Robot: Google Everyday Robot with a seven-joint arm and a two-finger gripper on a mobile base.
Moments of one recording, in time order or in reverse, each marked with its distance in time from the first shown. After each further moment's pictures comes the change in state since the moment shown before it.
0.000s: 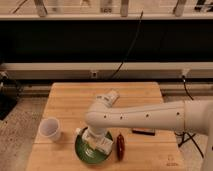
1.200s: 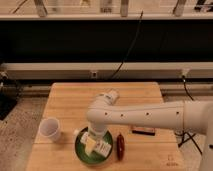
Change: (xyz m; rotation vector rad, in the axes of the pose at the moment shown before) arm 0.007 0.010 -0.010 0.006 0.022 -0.015
